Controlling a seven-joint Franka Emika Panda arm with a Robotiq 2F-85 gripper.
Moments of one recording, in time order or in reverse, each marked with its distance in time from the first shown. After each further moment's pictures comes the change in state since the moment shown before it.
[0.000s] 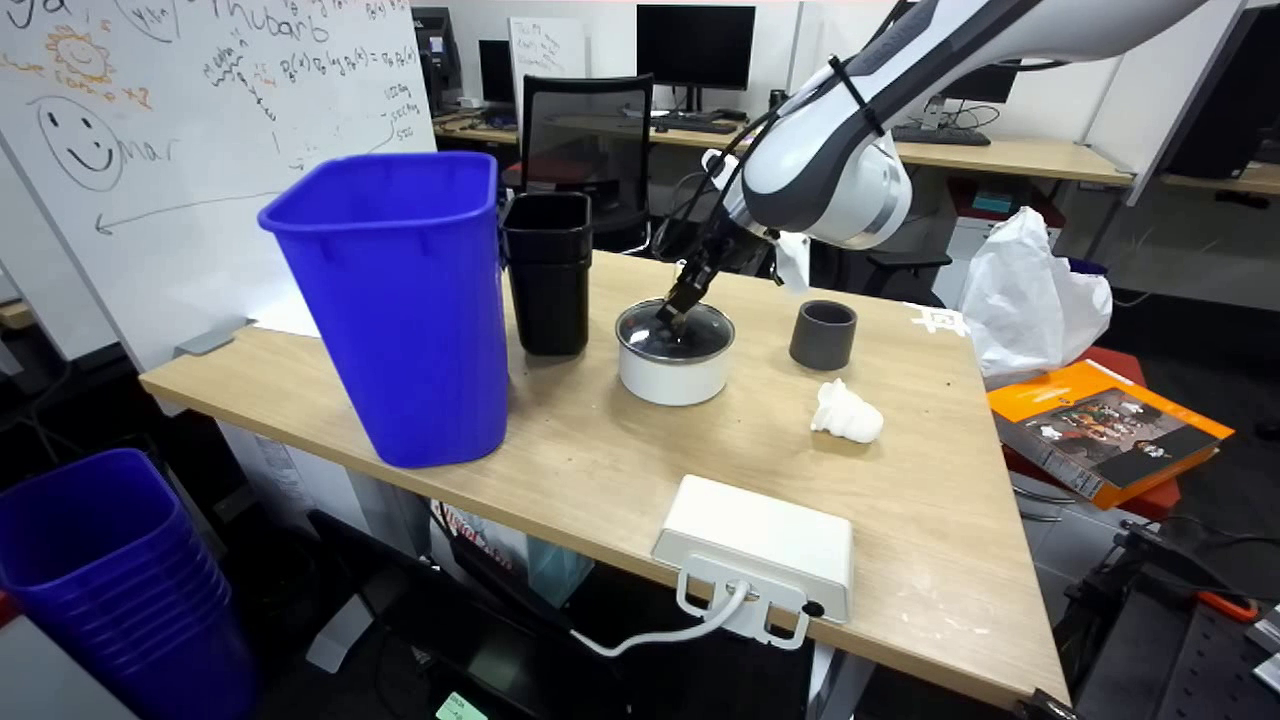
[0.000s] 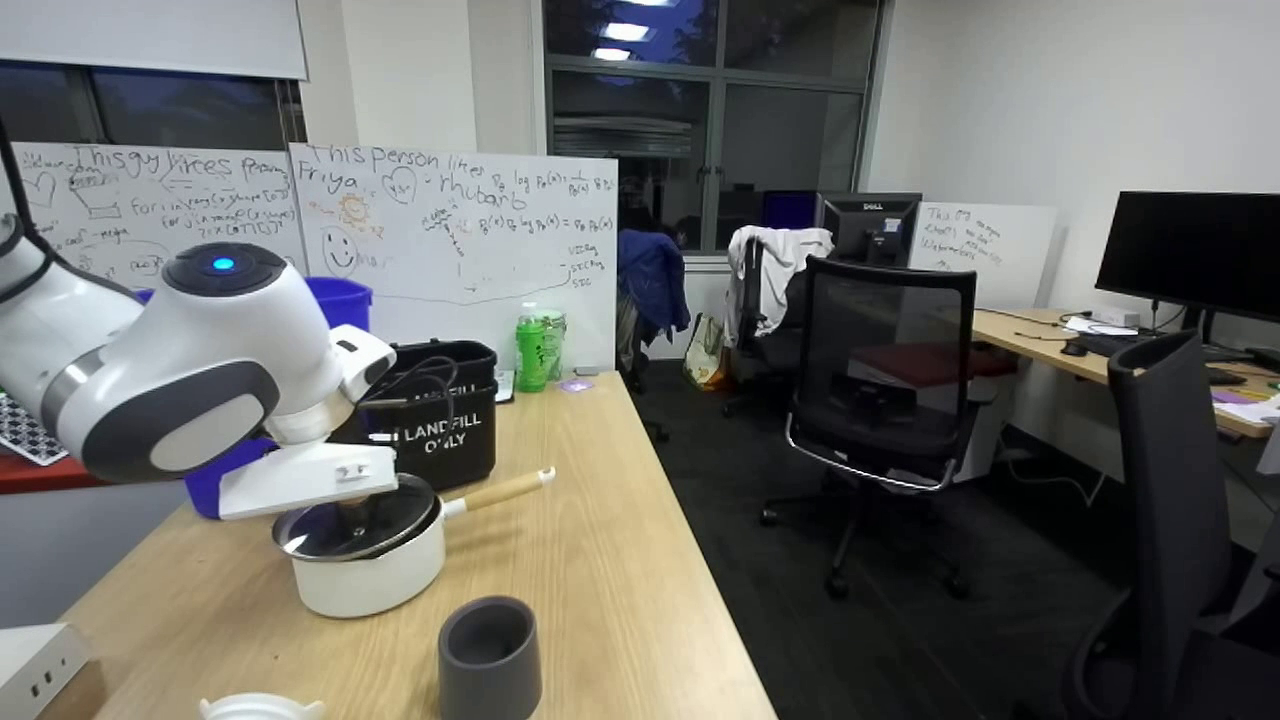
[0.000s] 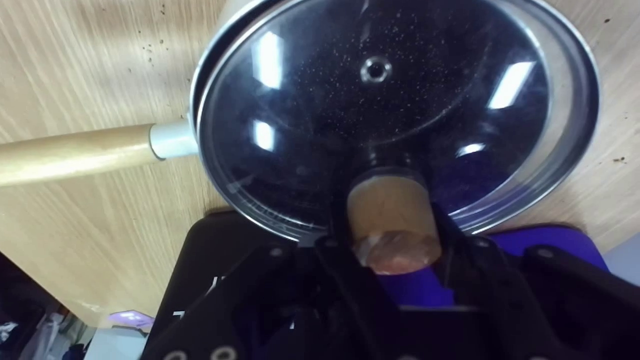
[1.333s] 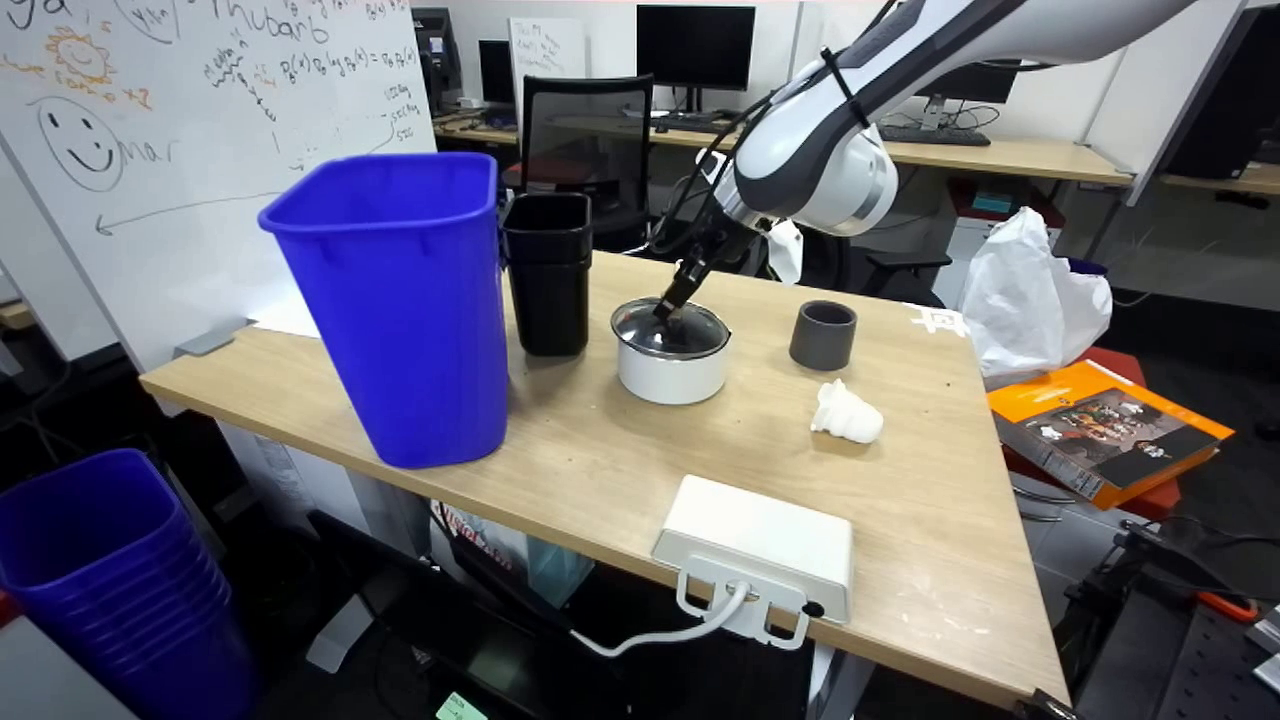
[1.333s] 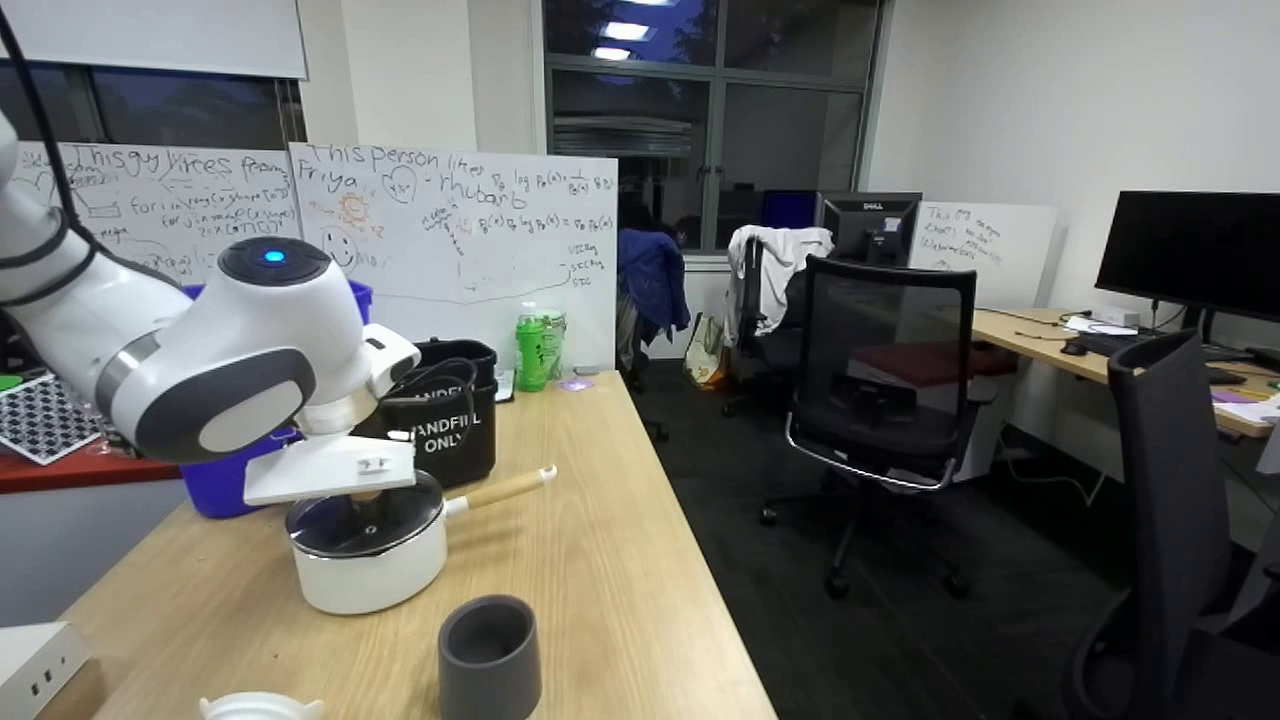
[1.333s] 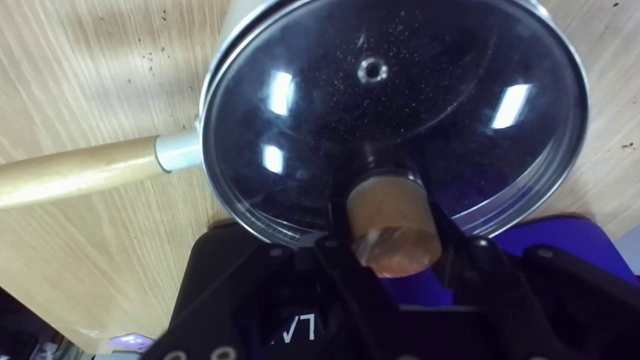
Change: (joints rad) arm -0.006 0.042 -0.005 0.094 -0.017 -0.109 0.043
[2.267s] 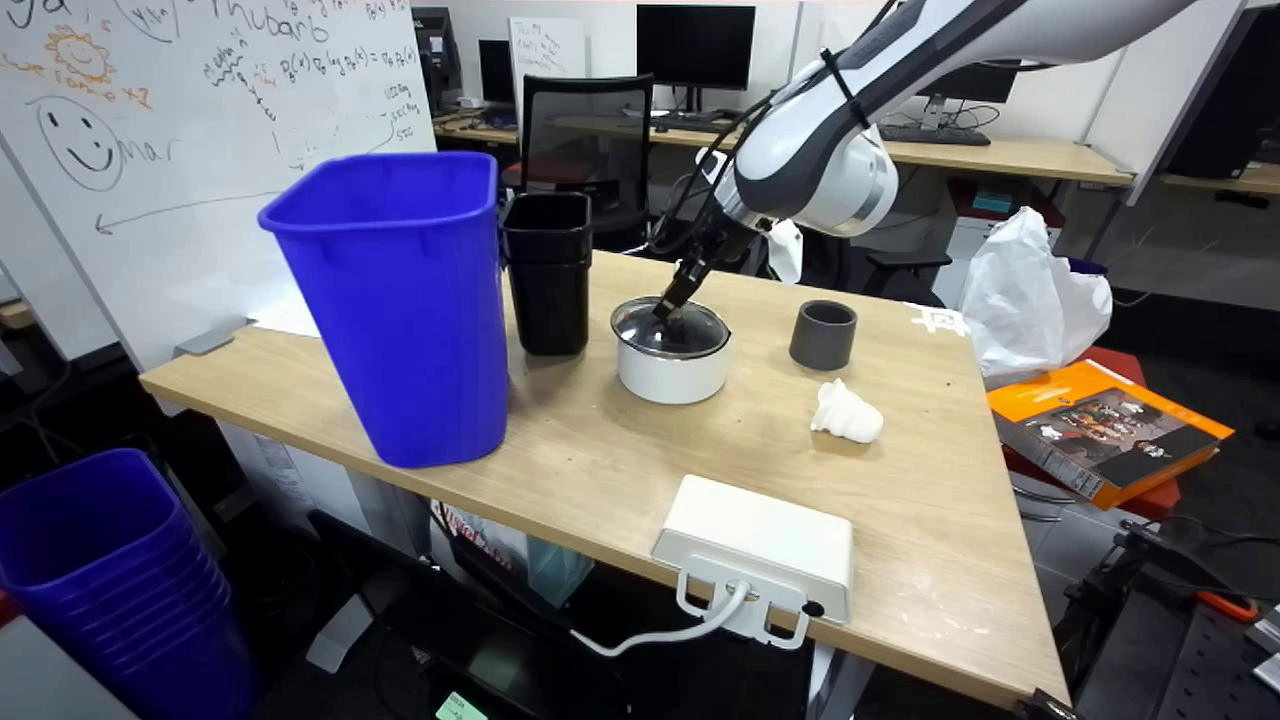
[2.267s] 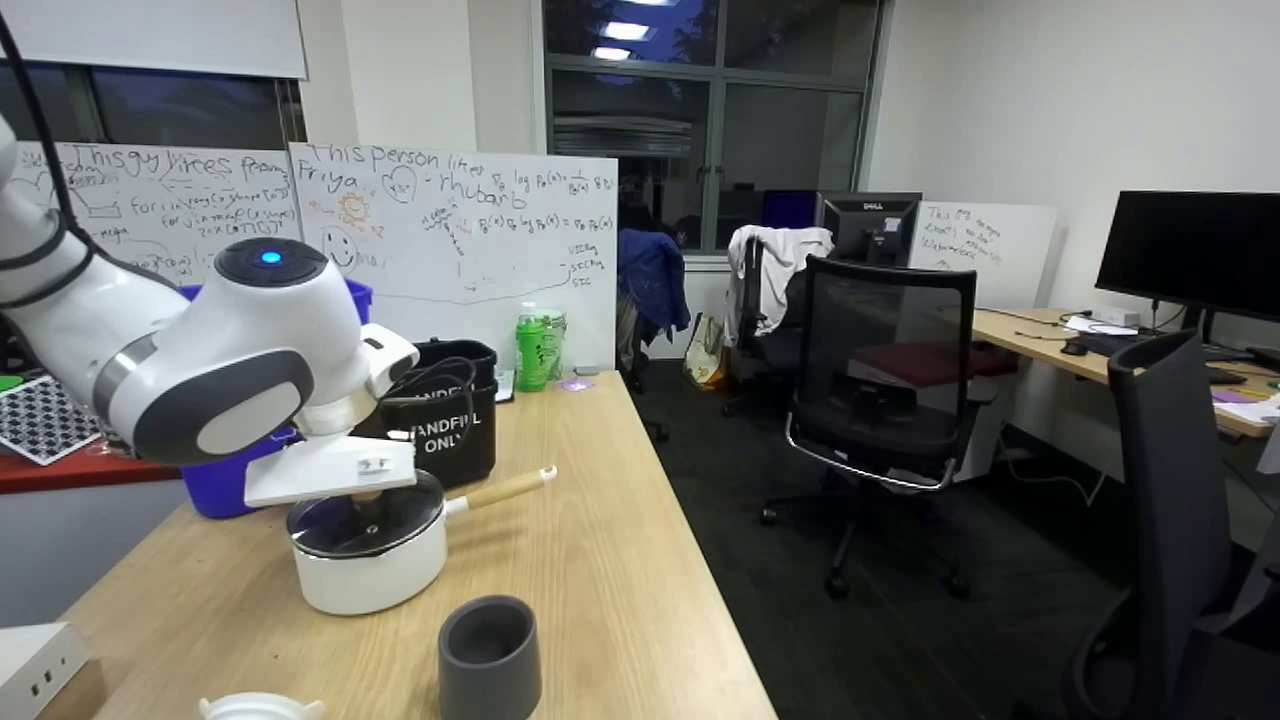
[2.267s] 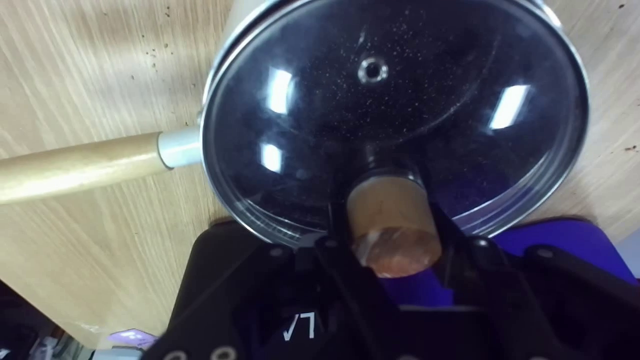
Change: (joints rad) arm 0.000 -0.002 -0.001 -0.006 -0.003 0.013 -0.009
